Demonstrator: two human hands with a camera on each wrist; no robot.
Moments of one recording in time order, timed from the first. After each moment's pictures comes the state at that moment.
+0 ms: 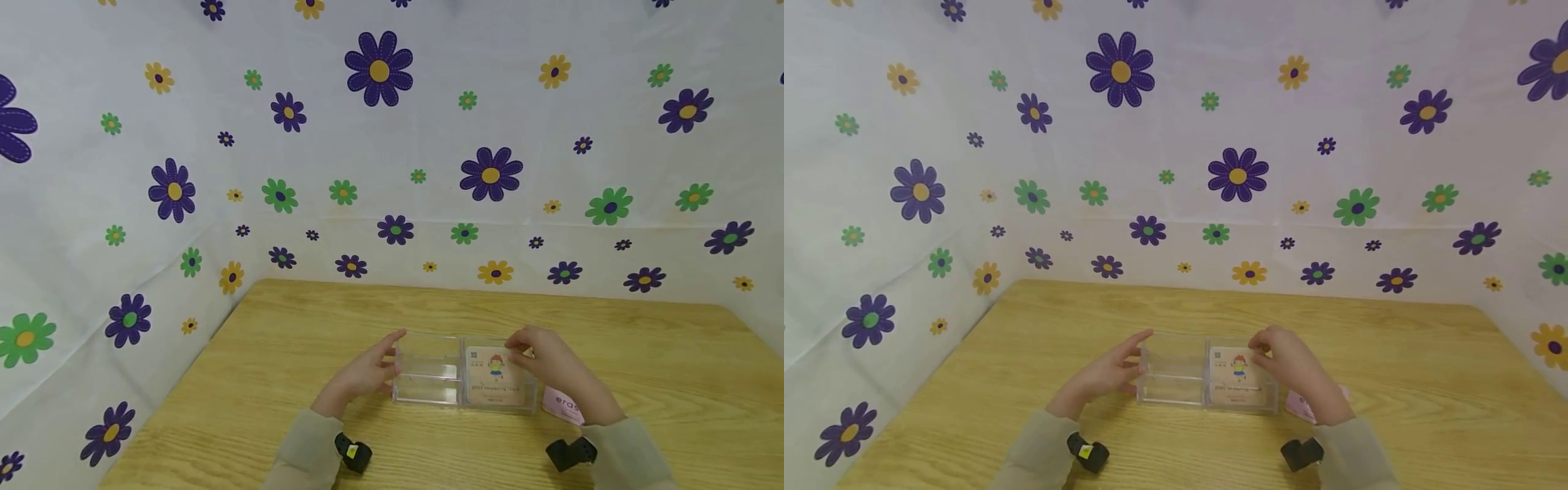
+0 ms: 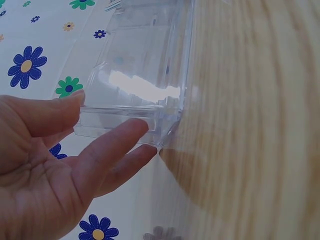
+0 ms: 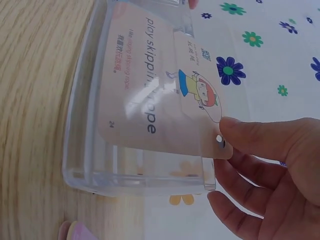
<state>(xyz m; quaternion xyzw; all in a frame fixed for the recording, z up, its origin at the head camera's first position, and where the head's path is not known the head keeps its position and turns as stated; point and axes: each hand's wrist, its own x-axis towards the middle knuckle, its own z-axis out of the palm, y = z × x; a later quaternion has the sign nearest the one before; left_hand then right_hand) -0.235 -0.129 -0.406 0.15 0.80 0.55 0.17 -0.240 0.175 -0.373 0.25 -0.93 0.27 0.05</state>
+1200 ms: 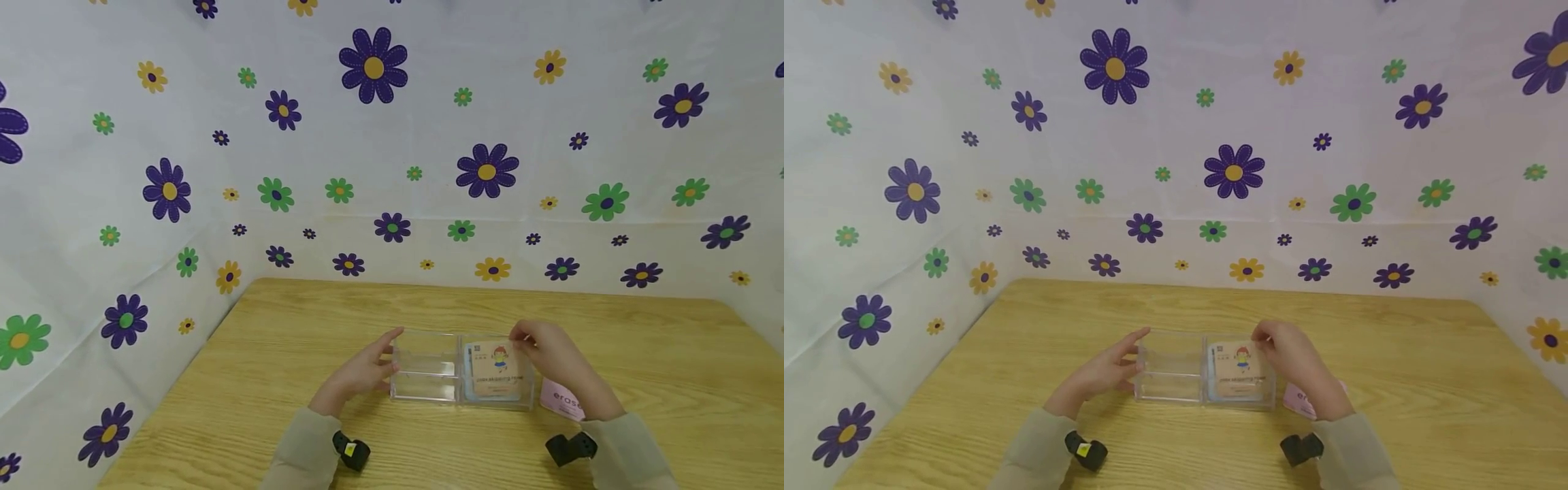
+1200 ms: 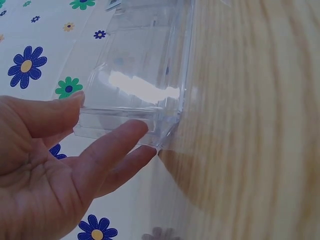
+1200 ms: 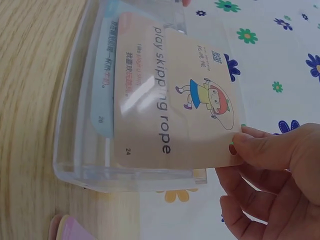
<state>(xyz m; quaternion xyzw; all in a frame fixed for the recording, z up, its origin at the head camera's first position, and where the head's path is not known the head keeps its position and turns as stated) -0.236 -0.128 -0.407 0.14 0.81 0.55 0.17 -0.239 0.178 -0.369 0.23 -0.93 0.28 0.08</state>
